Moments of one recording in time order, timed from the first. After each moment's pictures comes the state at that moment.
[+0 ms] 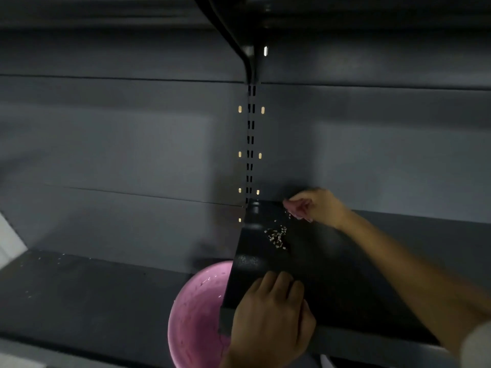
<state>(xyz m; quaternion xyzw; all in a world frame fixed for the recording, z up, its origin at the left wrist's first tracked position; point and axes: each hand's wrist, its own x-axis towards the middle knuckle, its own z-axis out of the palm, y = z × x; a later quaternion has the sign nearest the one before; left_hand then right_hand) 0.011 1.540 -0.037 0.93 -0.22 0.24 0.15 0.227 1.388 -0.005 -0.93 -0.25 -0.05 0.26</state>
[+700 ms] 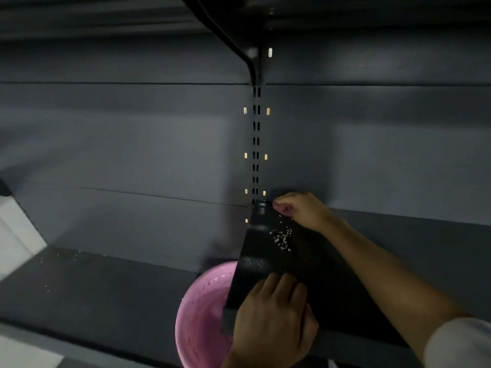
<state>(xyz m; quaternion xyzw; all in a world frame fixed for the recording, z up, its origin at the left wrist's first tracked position) 0.010 1.539 -0.035 0.95 -0.21 0.20 0.14 0.231 1.427 -0.014 -0.93 -0.31 -0.02 0.22</state>
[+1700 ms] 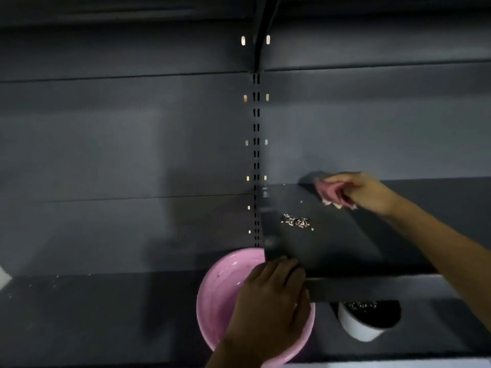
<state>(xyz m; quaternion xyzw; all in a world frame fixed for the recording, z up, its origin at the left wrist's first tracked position) -0.011 1.626 -0.047 0.91 -0.32 0.20 0.18 0.133 1.377 0.026 -0.92 -0.11 -0.03 0.37</state>
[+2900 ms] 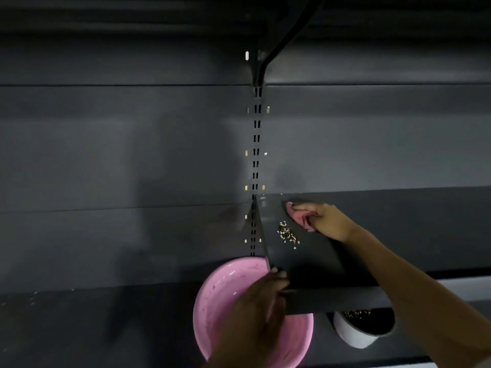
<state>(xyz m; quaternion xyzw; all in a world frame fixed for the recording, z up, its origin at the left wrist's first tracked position) -0.024 1.664 -0.087 0.89 -0.23 0.10 0.39 0.130 1.440 -0.038 -0.95 -0.07 0.04 0.29</state>
